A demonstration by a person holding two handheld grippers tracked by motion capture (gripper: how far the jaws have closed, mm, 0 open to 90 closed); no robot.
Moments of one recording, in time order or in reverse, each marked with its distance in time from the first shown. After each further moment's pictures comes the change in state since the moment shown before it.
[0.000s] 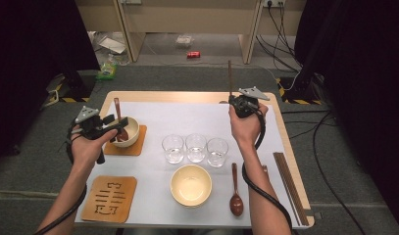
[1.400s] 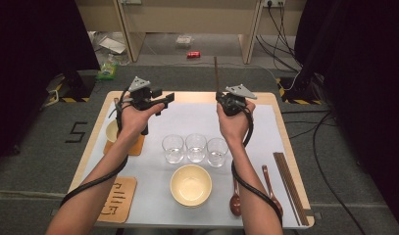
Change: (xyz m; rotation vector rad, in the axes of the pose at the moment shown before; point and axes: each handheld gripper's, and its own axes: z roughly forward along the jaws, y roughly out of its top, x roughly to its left) left arm -0.093 0.060 0.090 -0.037 -0.175 0.087; right arm 0.030 0.003 0.016 -0.055 0.077 -0.021
